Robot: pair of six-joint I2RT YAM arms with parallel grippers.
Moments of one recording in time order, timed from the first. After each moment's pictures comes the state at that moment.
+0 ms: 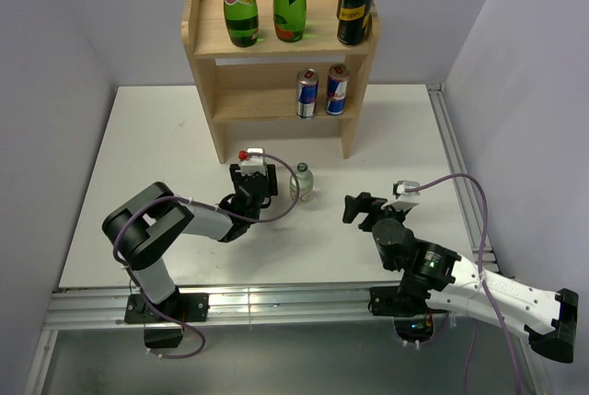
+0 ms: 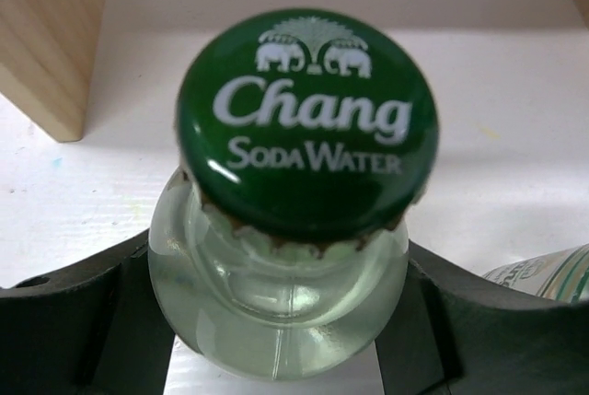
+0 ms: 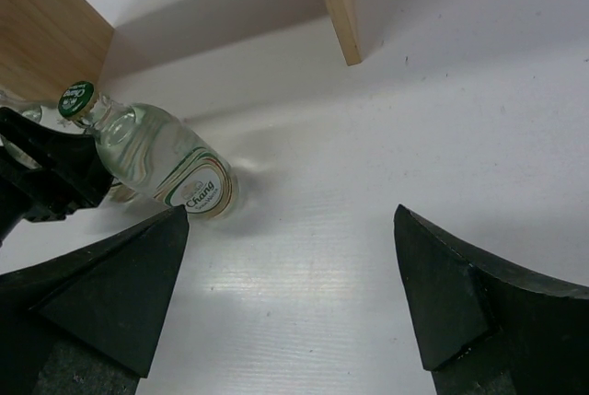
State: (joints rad) left arm -0.82 1.73 0.60 0.81 -0.70 -0.33; right arm 1.06 0.47 0.35 -0.26 0.94 0.67
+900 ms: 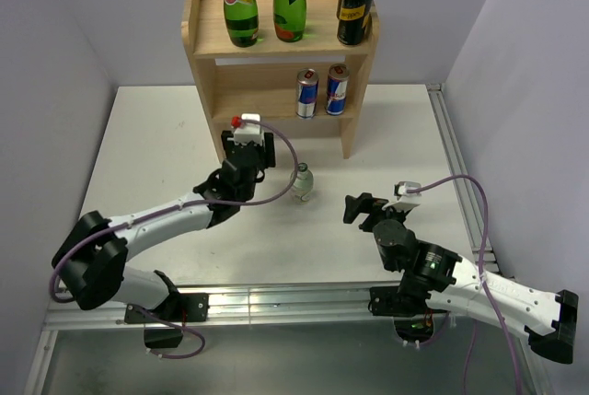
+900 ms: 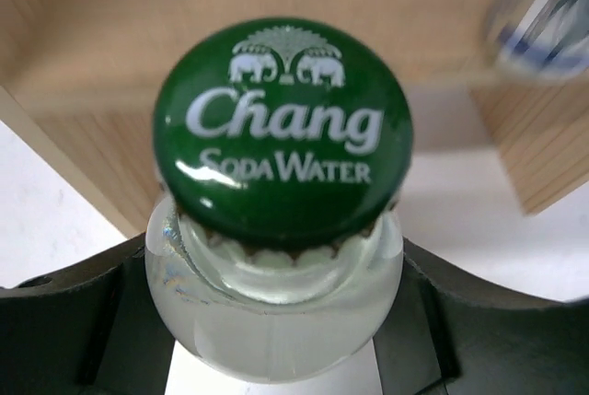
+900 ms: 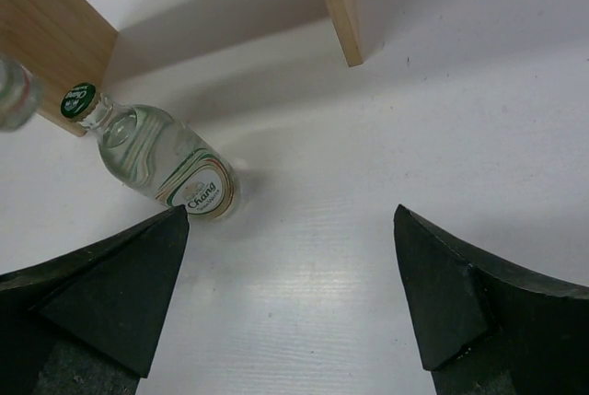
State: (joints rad) left arm -0.82 1.41 0.81 0.40 -0.71 -0.20; right arm 1.06 0.46 0.34 -0.25 0.94 0.67
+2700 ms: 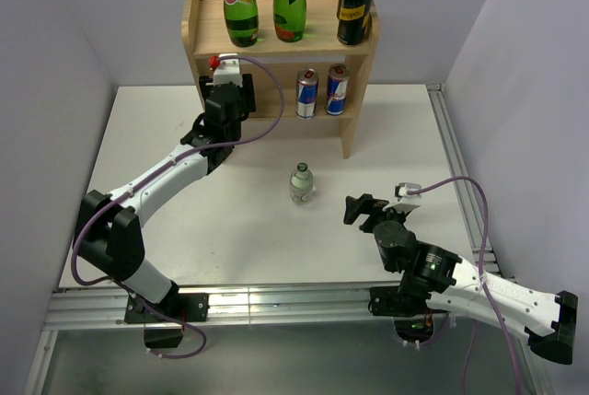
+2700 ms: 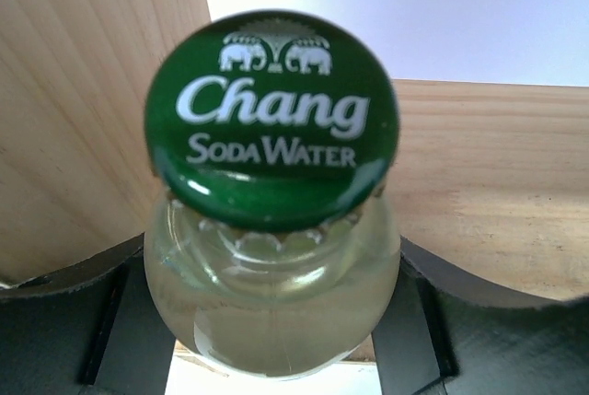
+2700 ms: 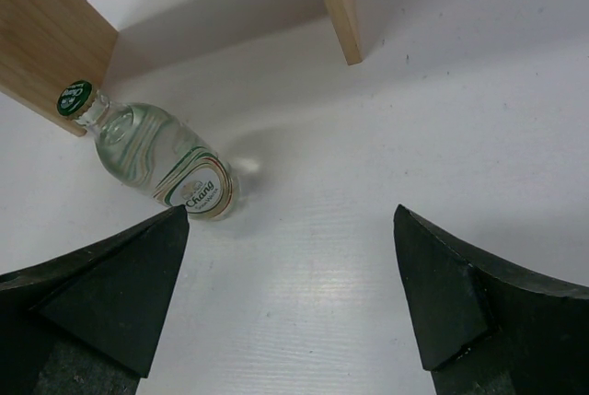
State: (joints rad) left arm -0.54 1.57 1.26 0.21 -0.61 -0.10; right arm 1.06 0.44 0.32 -0.25 0.94 0.67
